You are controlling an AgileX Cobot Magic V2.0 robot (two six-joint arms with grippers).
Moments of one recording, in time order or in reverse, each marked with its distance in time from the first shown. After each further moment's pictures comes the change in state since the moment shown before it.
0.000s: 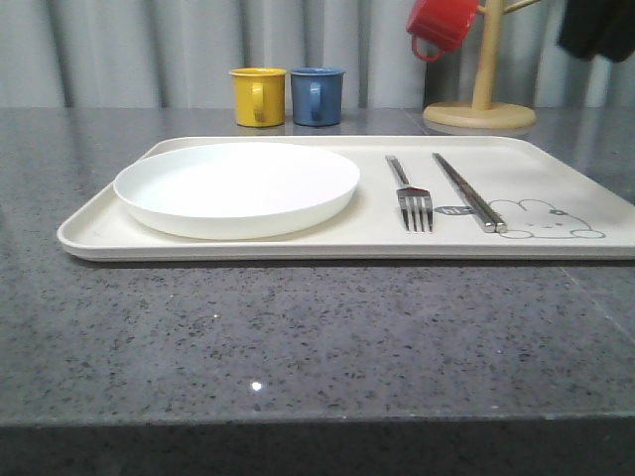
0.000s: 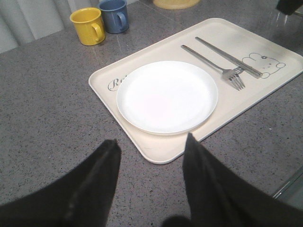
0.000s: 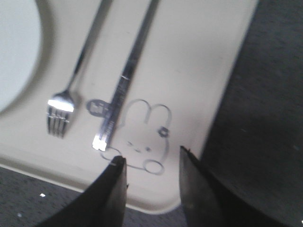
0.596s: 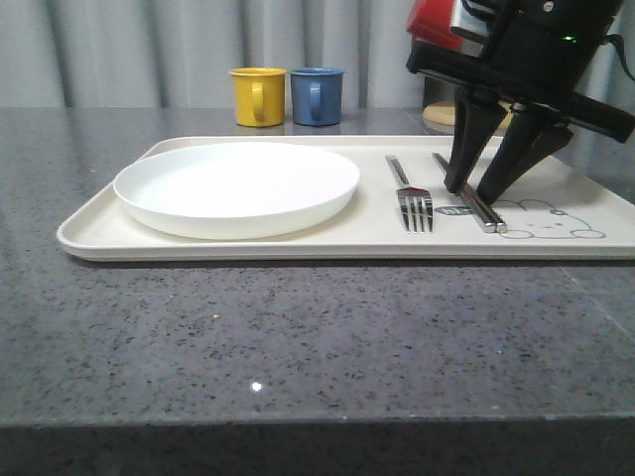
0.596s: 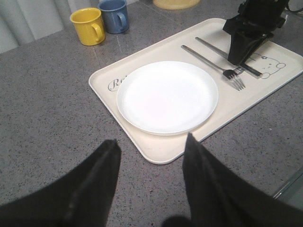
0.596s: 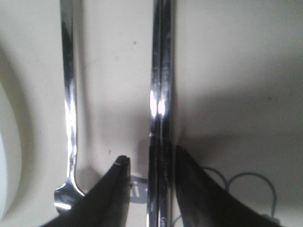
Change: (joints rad) left arm 0.000 0.000 0.000 0.000 0.000 0.000; right arm 0.053 0.385 -0.055 0.218 -0.118 0.218
